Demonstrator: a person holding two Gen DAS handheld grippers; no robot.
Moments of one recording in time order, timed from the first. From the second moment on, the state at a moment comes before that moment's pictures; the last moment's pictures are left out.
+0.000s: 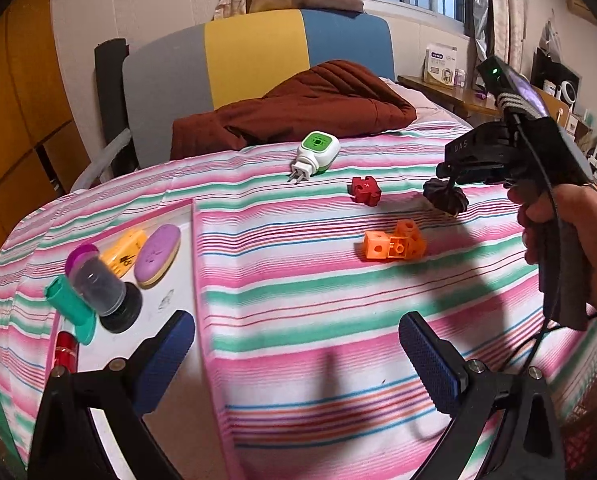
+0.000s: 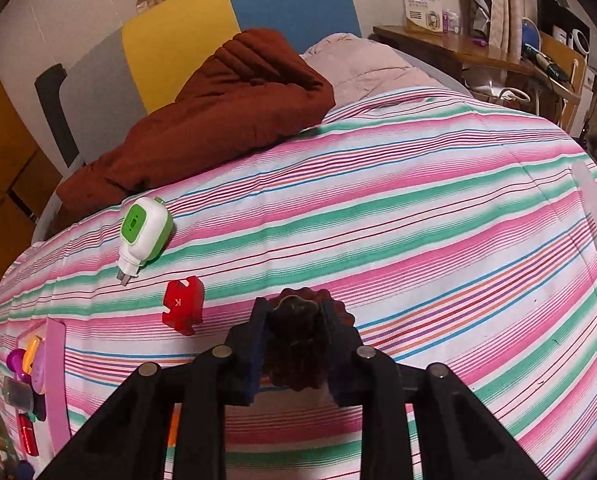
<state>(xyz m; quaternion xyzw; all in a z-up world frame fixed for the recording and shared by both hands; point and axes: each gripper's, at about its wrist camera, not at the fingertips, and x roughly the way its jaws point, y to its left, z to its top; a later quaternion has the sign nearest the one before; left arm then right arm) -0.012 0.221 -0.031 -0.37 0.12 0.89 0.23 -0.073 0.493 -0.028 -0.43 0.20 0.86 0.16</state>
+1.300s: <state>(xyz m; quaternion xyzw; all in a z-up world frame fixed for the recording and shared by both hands) -0.086 0.306 -0.083 -0.42 0.06 0.86 0.29 -0.061 0.504 -0.029 -0.45 0.25 0.85 0.15</state>
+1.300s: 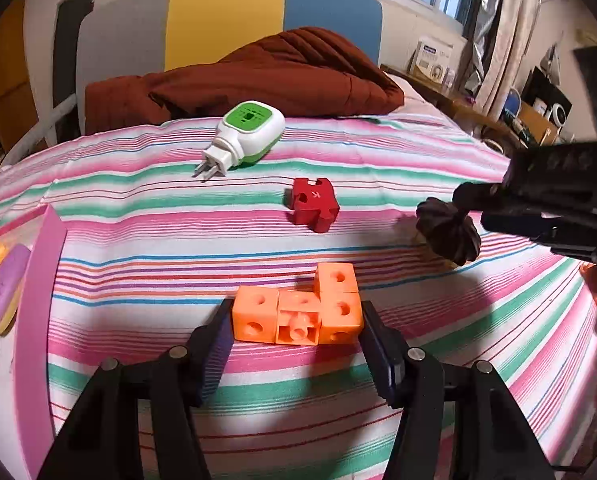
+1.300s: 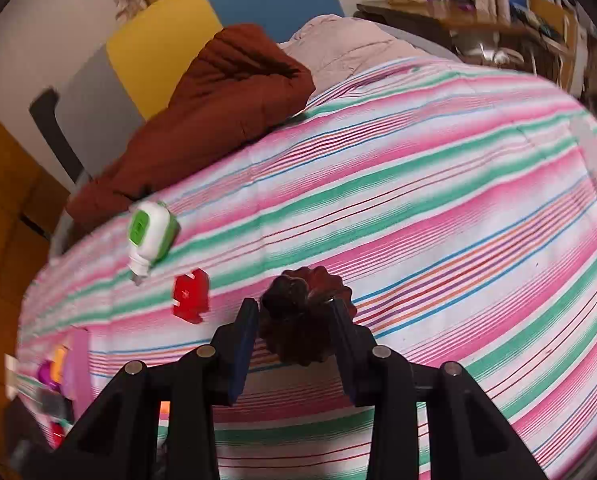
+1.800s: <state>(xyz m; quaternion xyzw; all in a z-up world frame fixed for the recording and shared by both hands) -0.072 0.246 -0.078 -0.43 -0.02 0.86 0.28 -0.070 0.493 -0.027 -0.43 0.20 0.87 0.14</state>
